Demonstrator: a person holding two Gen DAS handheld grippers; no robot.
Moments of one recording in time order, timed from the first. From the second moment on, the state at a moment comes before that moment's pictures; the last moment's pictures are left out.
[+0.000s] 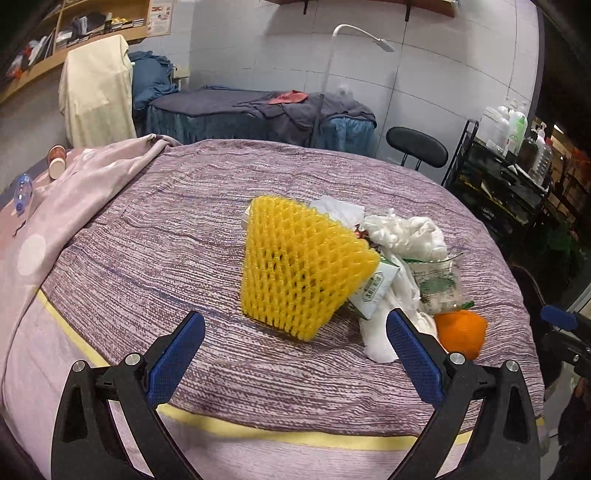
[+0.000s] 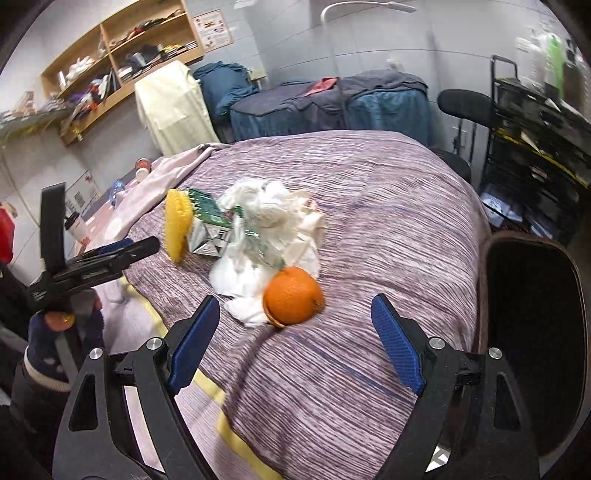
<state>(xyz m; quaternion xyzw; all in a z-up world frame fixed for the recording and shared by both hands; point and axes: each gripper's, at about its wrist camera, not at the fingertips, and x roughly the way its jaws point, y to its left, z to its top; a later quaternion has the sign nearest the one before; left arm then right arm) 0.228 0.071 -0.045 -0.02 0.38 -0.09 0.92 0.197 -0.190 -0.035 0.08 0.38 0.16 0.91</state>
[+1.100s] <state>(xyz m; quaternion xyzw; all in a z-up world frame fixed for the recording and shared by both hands) 0.224 0.133 -0.045 -0.06 0.36 -0.07 0.93 0.320 0.012 -0.056 -0.21 0.40 0.21 0.87</state>
